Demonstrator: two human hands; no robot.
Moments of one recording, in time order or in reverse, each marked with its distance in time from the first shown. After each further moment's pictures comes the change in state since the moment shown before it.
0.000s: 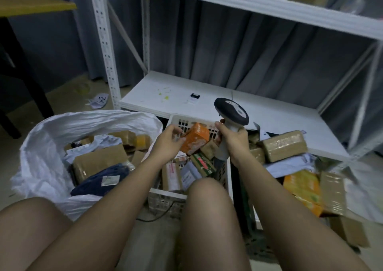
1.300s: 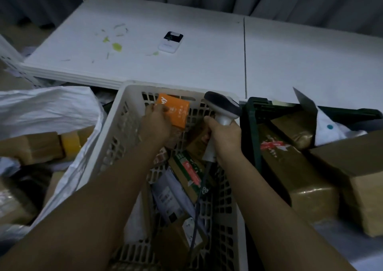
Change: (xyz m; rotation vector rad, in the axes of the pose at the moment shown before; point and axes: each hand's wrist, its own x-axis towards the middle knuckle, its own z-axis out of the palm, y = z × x) left_hand 0.294 -0.186 0.200 0.495 0.054 -0.181; right_hand 0.286 0.209 0.014 0.010 0.123 0.339
